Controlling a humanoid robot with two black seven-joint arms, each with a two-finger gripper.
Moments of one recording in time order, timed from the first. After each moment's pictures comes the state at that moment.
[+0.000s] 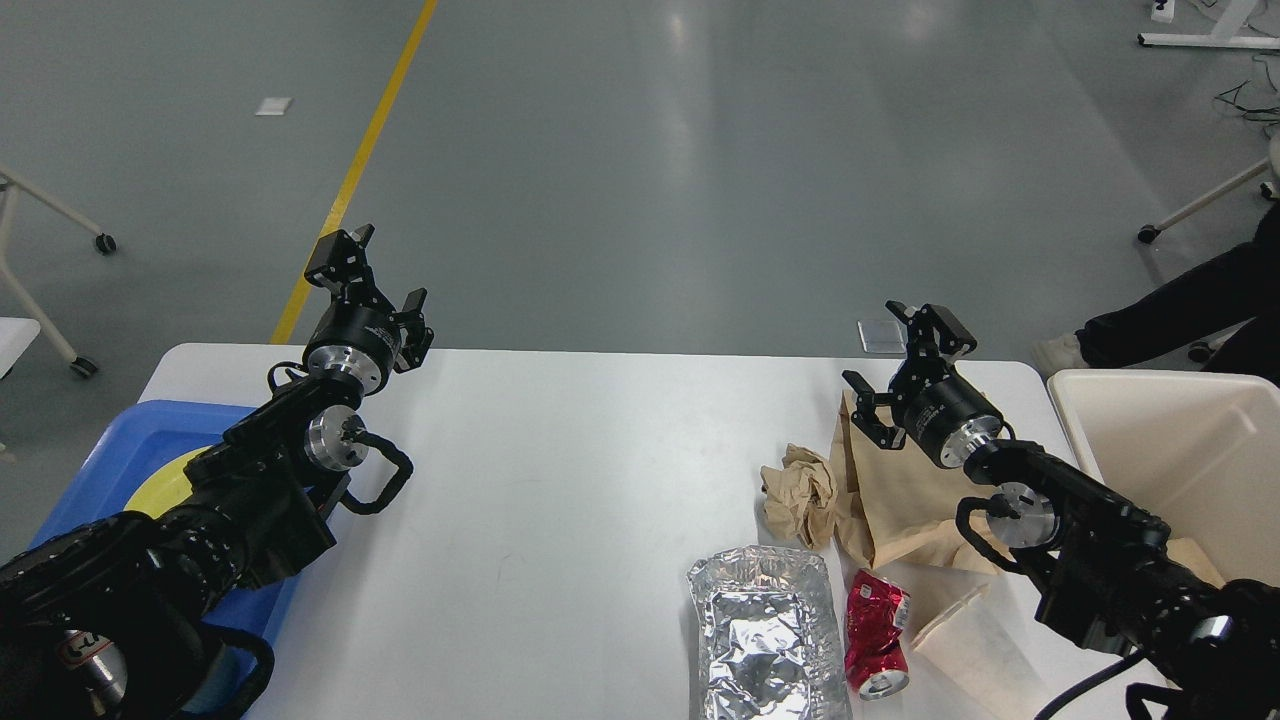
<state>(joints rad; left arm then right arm) -0.91 0.03 -0.55 -0.16 -0.10 -0.21 -0.41 0.71 -0.15 0.53 0.32 -0.14 0.45 0.35</state>
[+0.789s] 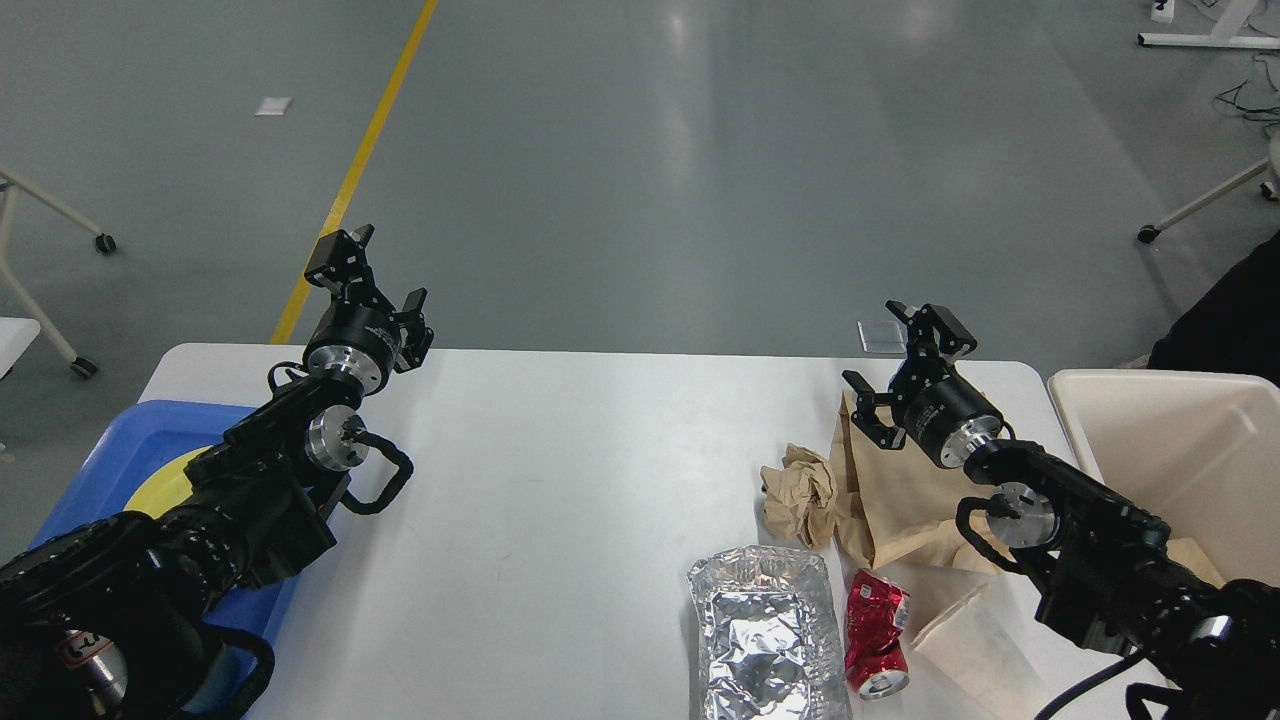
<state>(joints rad) -0.91 0.03 -0.55 -0.16 -0.10 -0.21 -0.41 0.71 -0.15 0.53 0.32 -0.14 0.45 0.35</state>
